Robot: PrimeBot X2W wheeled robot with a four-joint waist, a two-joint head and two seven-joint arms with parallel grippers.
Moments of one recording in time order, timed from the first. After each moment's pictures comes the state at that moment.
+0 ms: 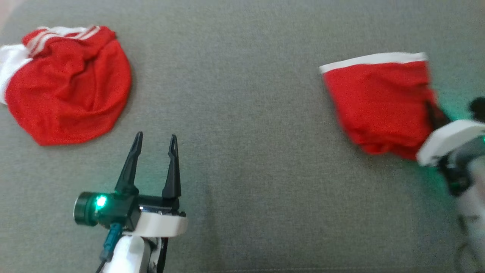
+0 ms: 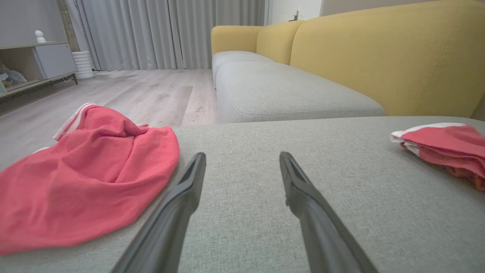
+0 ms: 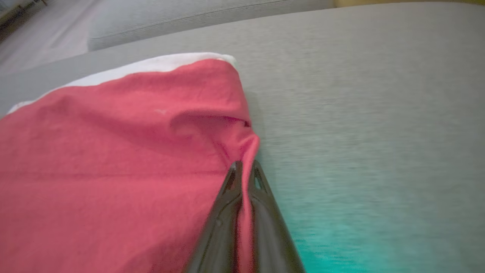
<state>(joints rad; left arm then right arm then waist) -0.12 0.05 -0.22 0.15 -0.10 0.05 -0.26 -0.54 -0.32 0.14 0.80 0.43 0.12 0.02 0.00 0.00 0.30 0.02</state>
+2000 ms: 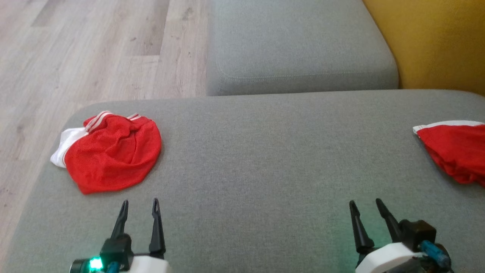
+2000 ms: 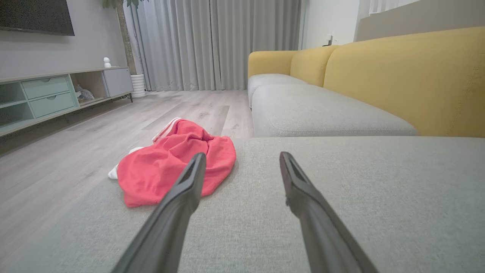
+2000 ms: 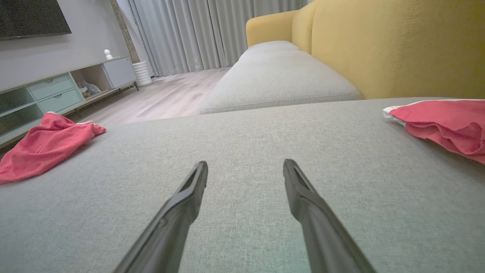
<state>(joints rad) 0.02 0.05 -0.15 0.38 -0.12 0.11 -0.26 0.01 -0.06 0.11 0.49 0.18 0.12 -0.25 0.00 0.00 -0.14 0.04</state>
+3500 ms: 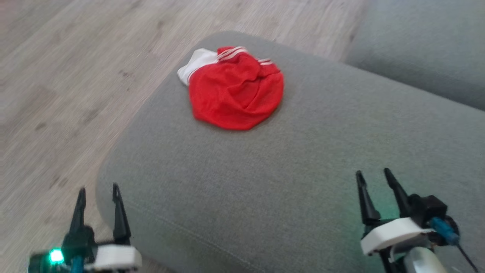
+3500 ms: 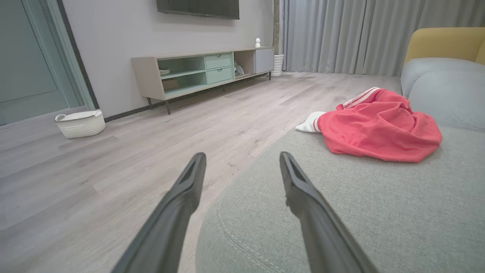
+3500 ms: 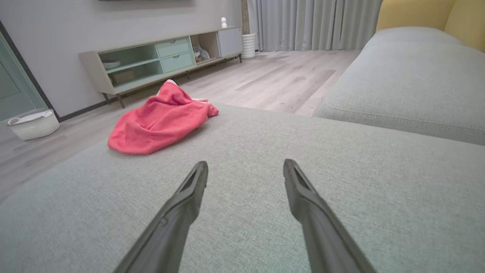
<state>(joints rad) 0.04 0.08 0.00 0.27 -0.08 0.12 -0.26 -0.06 -0.05 0.07 0.43 0.14 0.12 -0.25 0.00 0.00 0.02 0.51</state>
